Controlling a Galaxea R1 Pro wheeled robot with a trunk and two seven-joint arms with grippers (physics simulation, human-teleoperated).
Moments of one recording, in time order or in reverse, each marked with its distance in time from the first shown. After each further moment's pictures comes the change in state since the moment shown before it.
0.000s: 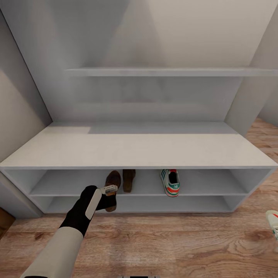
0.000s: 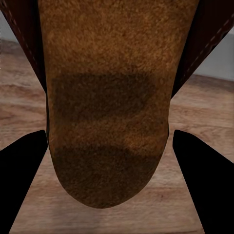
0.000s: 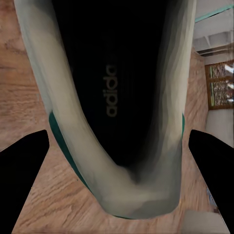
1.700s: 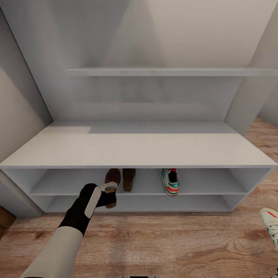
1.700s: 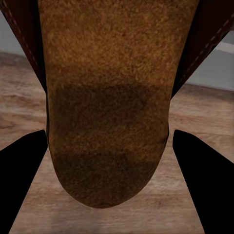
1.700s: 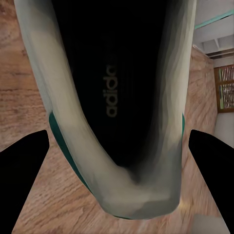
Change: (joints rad) left arm 0.000 -0.001 -0.001 -0.044 -0.002 0.000 0.000; right arm -0.017 0.013 0.006 0.000 0.001 0.000 0.025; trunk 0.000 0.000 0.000
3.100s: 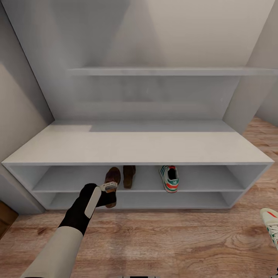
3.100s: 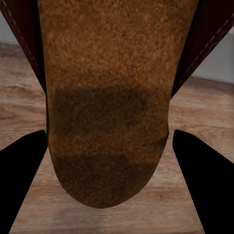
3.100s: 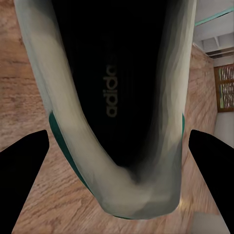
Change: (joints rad) left arm 0.000 0.000 -0.003 -0.004 0.000 0.000 0.000; right arm 0.000 0.000 0.000 0.000 0.000 0.000 0.000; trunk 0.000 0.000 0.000
